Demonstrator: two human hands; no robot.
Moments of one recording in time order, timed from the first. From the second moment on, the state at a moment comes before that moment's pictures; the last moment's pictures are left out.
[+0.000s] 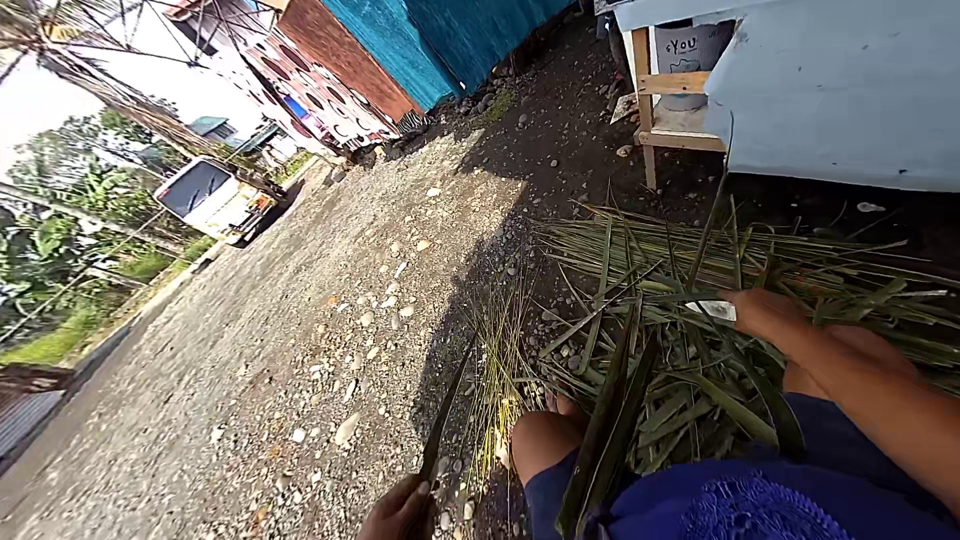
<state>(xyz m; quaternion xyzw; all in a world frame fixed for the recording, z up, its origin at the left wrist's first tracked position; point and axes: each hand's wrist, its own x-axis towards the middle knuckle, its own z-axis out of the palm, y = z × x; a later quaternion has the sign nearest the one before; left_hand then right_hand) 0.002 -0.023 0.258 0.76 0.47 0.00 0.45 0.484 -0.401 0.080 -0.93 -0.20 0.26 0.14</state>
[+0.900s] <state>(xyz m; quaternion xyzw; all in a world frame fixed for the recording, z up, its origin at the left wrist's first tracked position) 0.223 -0.213 0.200 0.93 0.22 0.04 0.29 0.338 -0.382 0.174 -0.56 -0.29 0.51 0.59</state>
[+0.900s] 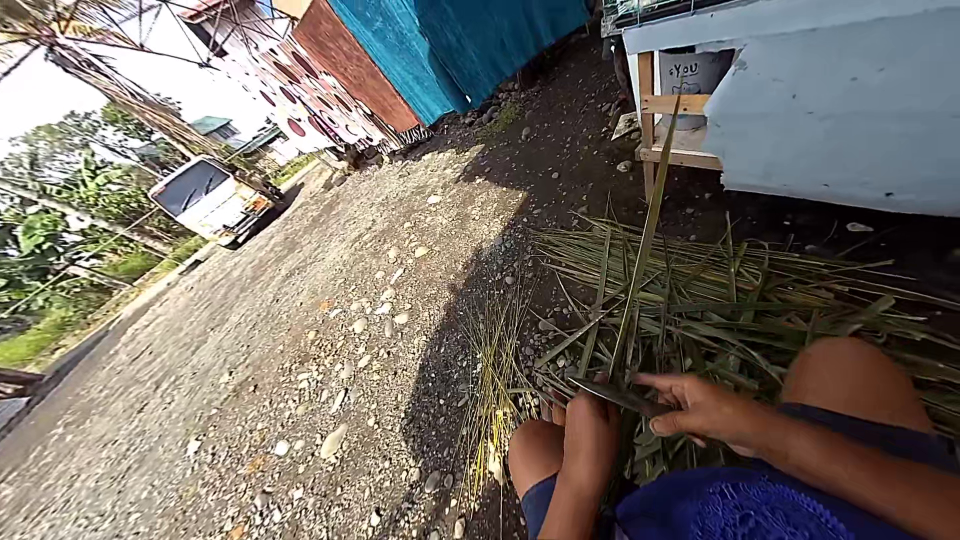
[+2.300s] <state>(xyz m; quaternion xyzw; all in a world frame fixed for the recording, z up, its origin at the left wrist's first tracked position) 0.218 -0.214 0.195 0.79 0.18 -0.03 0.58 0.341 -0.374 0.151 -0.51 -0.18 0.41 0.73</state>
